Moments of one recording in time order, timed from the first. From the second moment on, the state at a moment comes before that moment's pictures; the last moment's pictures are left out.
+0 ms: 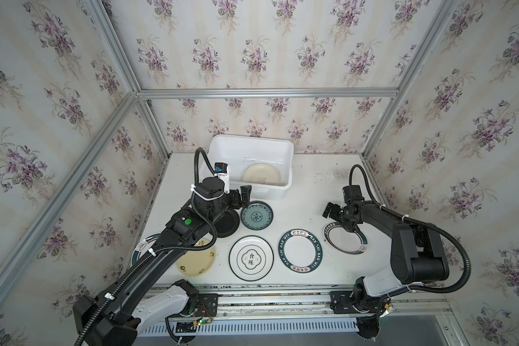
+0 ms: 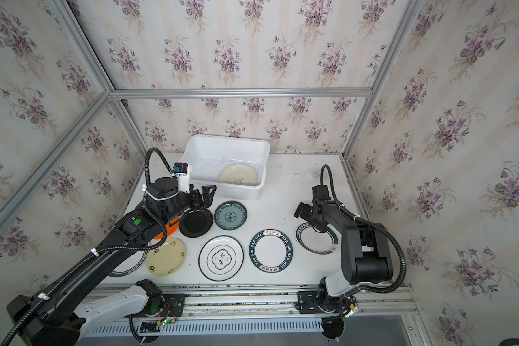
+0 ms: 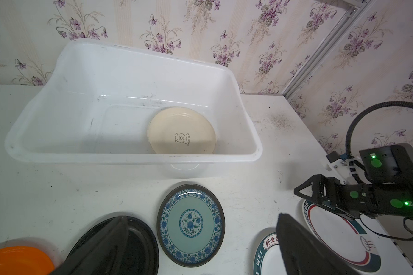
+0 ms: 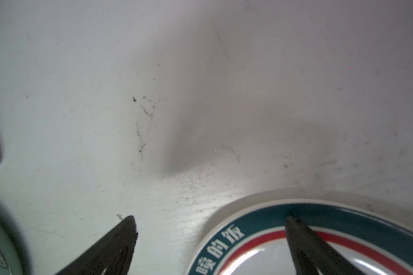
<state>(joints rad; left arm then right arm) -0.55 1.05 1.03 -0.40 -0.14 -0.36 0.00 1.56 0.82 -0.47 -0.13 0.53</state>
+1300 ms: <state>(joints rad) -0.55 1.06 1.03 -0.41 -0.15 -0.35 0.02 1.54 0.80 -0.38 -0.40 0.57</state>
